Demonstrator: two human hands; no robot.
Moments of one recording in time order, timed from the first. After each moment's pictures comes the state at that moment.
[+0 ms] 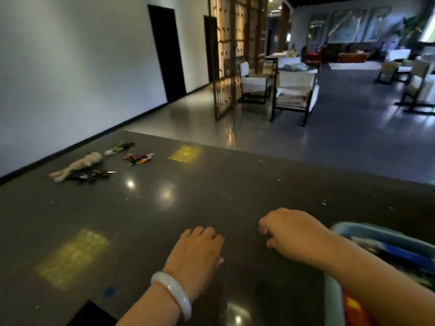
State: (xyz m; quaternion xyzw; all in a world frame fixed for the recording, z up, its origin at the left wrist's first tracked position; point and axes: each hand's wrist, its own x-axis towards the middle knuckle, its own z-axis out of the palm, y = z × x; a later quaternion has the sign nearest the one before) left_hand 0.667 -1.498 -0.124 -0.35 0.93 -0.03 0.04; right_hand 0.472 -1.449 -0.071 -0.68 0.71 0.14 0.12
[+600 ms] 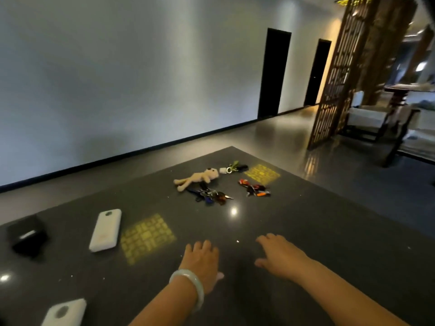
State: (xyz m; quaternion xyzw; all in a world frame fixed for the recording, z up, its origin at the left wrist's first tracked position) left_hand 0.943 -1.757 -0.186 -0.60 0.79 0.02 0.11; right_hand 0.736 -1.779 -0.150 -0.77 0.61 0.06 0.16
